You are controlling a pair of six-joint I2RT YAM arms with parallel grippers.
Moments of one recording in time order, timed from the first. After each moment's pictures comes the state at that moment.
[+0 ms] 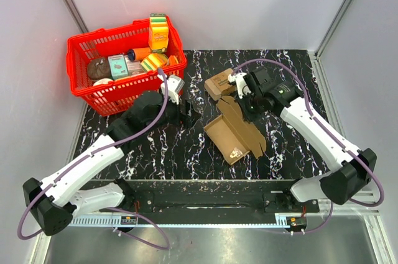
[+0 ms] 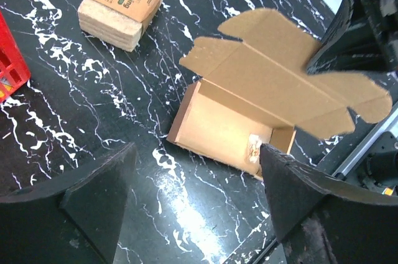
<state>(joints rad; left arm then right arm) -0.74 1.03 1.00 -0.31 0.03 -0.29 0.57 1.38 1.39 -1.03 -0.05 0.00</state>
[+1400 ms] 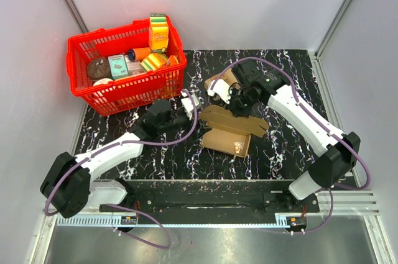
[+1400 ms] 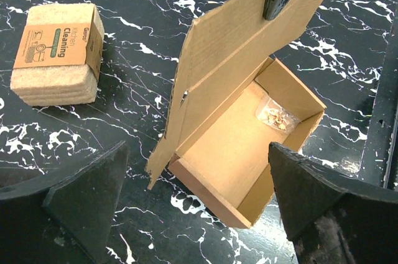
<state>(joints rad) -0.67 1.22 0.67 0.29 0.42 0.09 0.61 1.56 1.58 -1.12 -0.25 -0.69</state>
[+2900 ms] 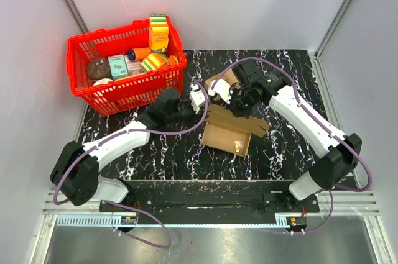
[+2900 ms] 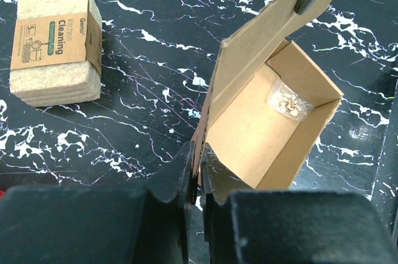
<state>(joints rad) -0.66 1.36 0.86 0.11 0.44 0.21 0.61 1.54 1.58 -1.12 -0.25 -0.68</state>
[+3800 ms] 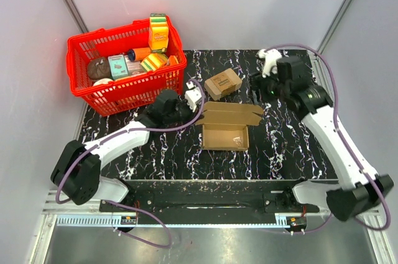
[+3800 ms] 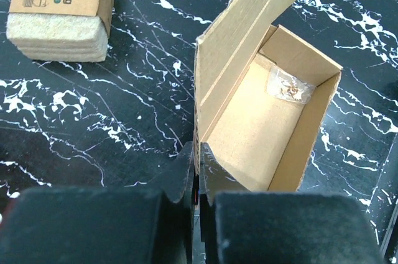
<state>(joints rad) -0.63 1.37 0.83 0.10 0.39 0.11 0.42 1.30 1.45 -0.79 -0.09 -0.08</state>
